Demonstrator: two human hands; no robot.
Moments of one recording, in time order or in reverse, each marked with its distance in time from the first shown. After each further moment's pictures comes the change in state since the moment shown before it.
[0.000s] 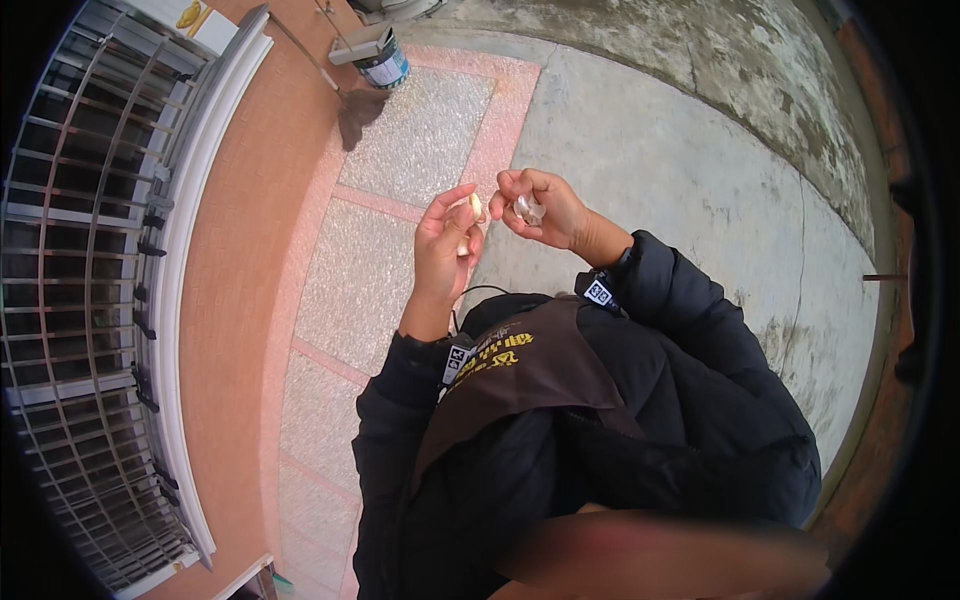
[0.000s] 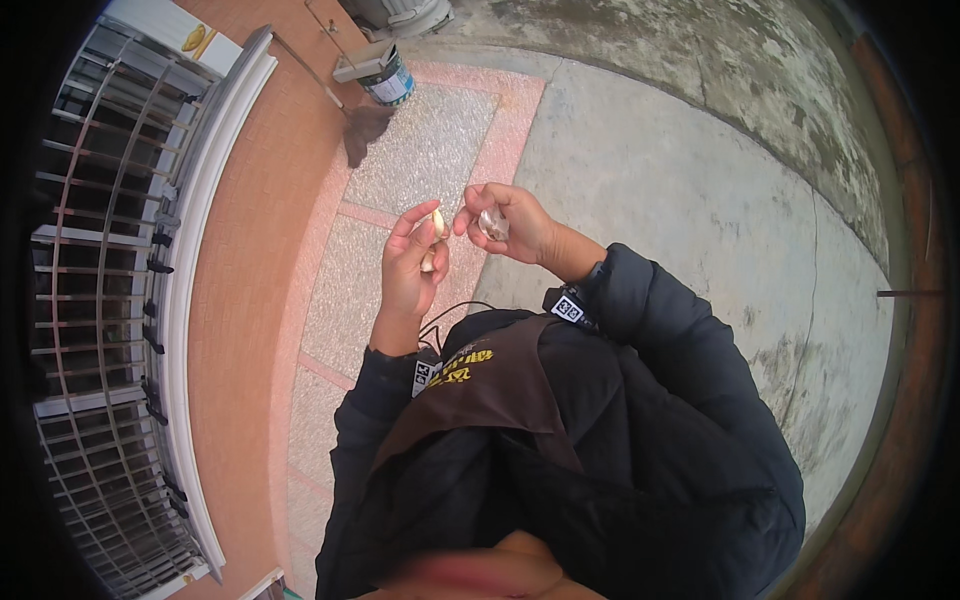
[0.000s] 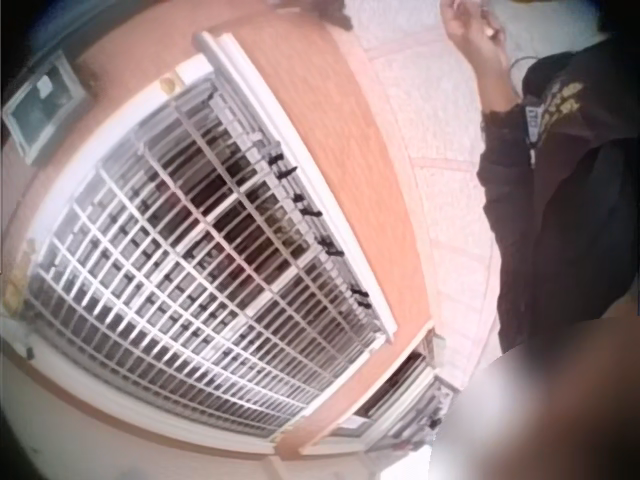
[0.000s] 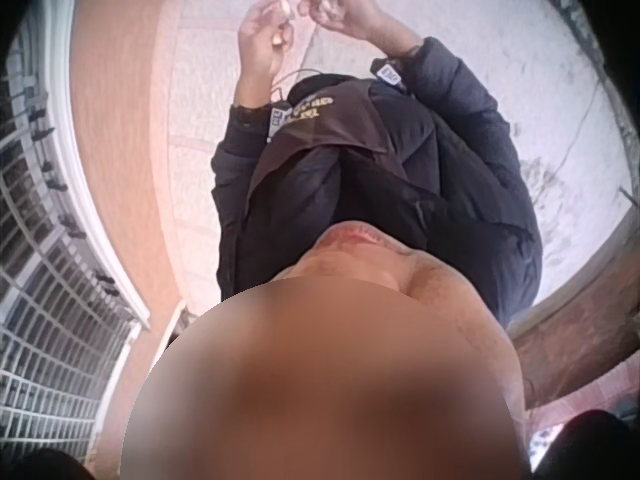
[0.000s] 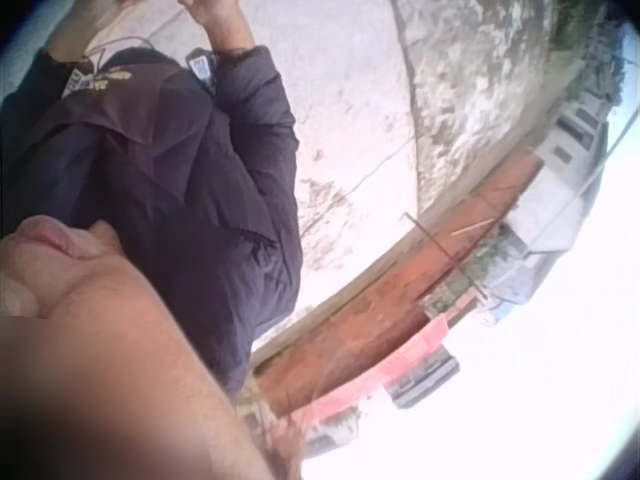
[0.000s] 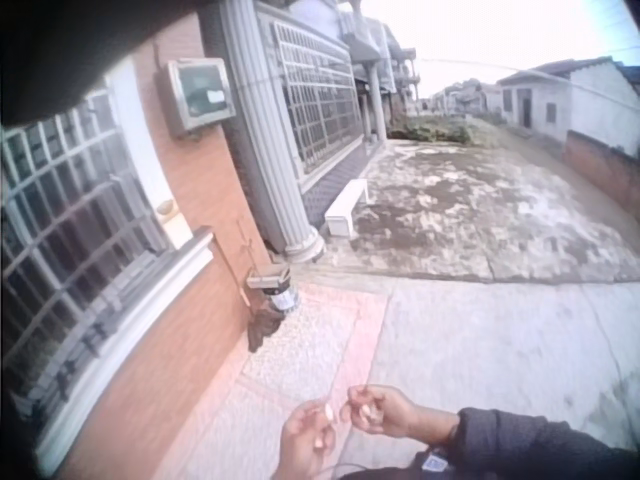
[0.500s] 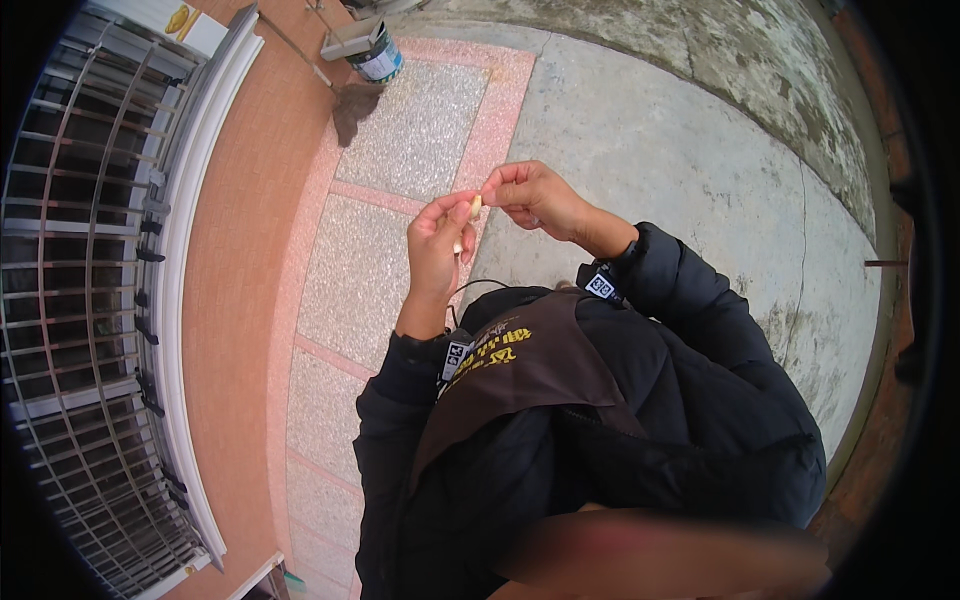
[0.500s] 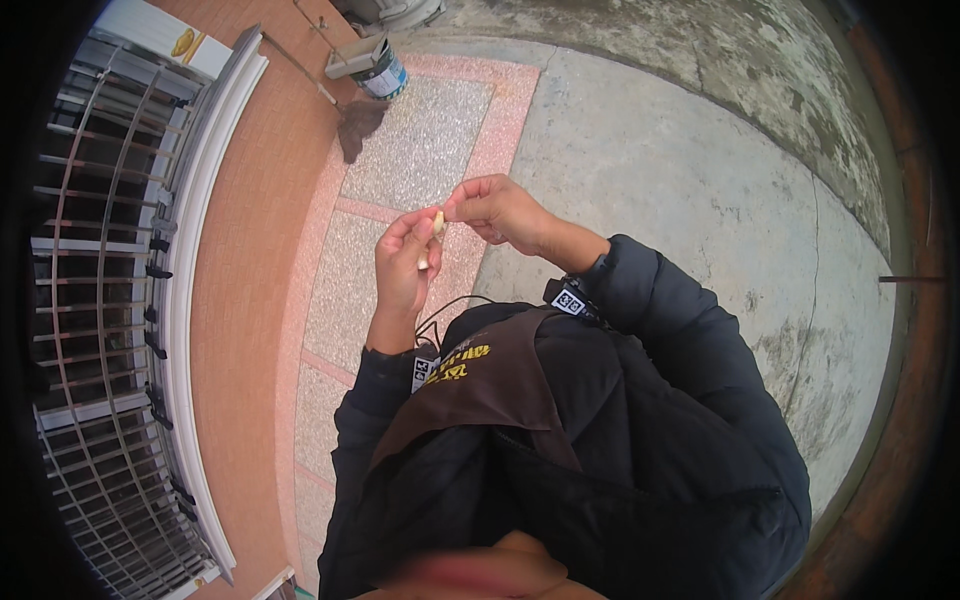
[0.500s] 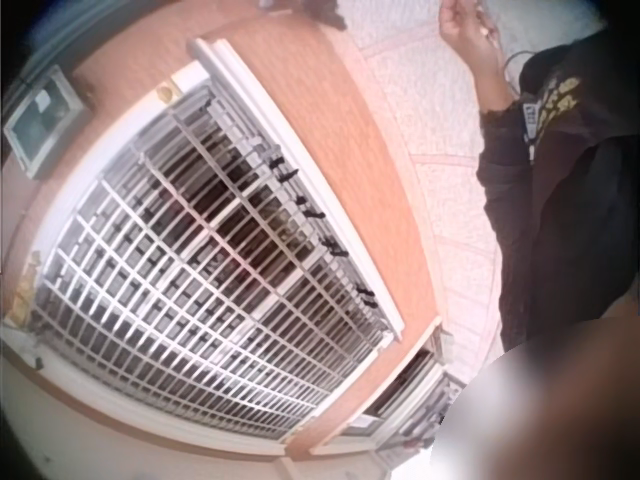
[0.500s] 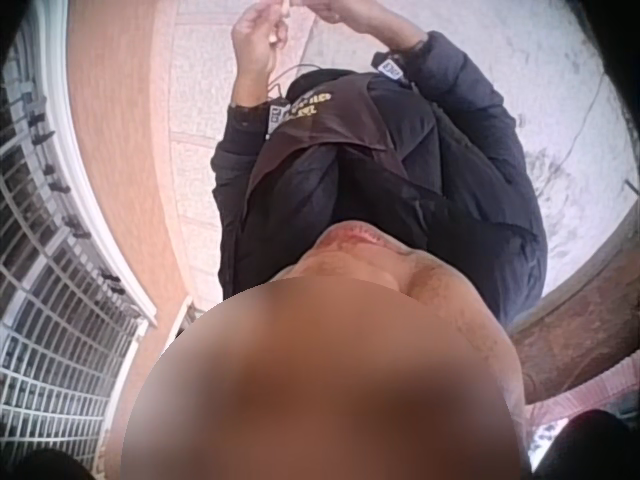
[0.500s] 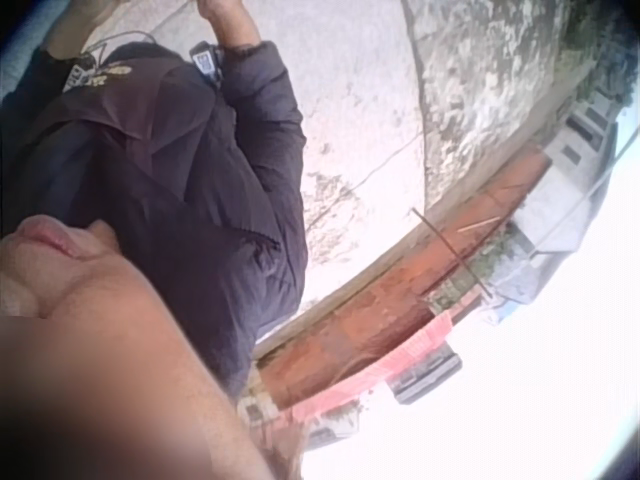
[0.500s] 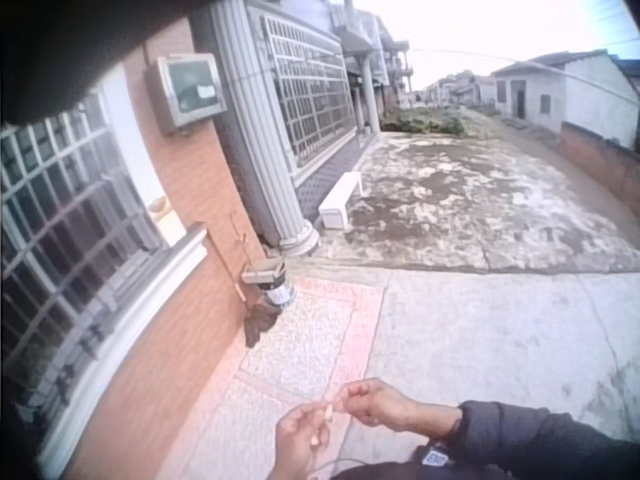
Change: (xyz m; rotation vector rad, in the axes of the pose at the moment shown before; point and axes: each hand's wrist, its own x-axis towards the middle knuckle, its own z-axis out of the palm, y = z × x) left_hand 0.000 -0.004 -0.006 0.155 0.065 -0.009; right_hand 0.000 0.001 0.003 -0.298 0.074 0.016
